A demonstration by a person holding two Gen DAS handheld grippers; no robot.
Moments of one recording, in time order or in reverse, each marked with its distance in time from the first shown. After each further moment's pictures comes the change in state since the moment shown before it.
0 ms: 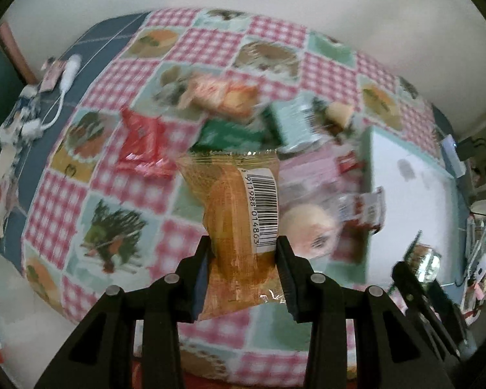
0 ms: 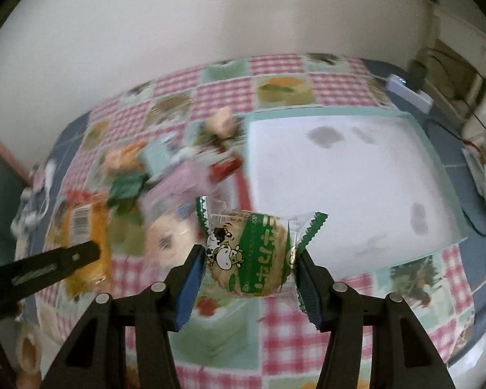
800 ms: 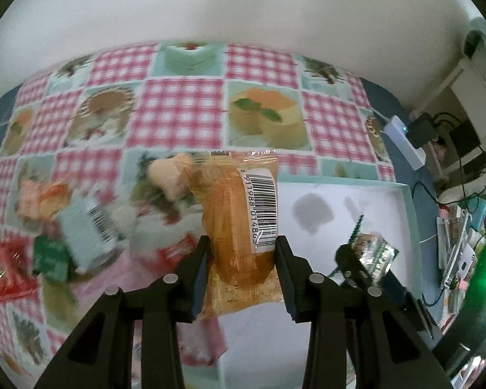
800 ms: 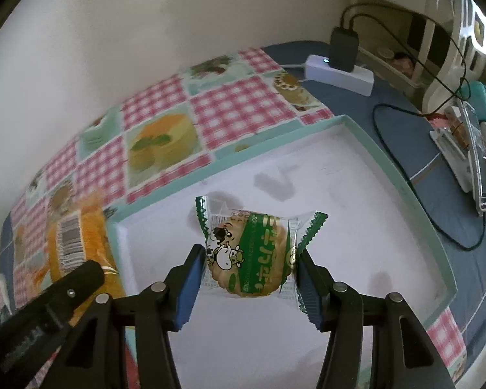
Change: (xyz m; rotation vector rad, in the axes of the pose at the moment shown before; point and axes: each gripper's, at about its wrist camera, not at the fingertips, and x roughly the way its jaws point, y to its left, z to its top) left arm 0.067 -0.186 0.068 0.256 -0.017 -0.162; right arm 0.085 -0.113 0.102 0.303 -0.007 -0.176
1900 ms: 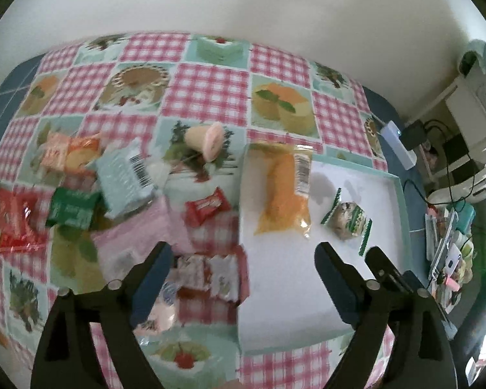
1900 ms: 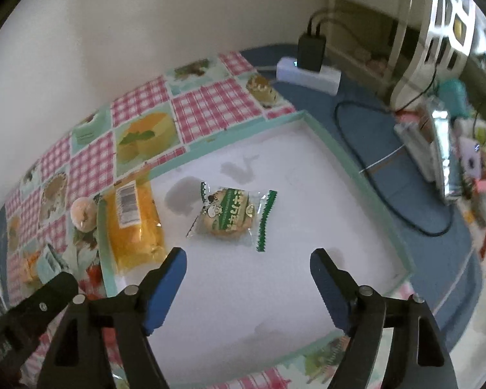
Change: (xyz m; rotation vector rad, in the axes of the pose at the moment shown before) left arm -0.043 0.041 -0.043 -0.097 -0.010 -0.025; right arm -0.046 -0.025 -0.024 -0.031 -0.013 -0.058
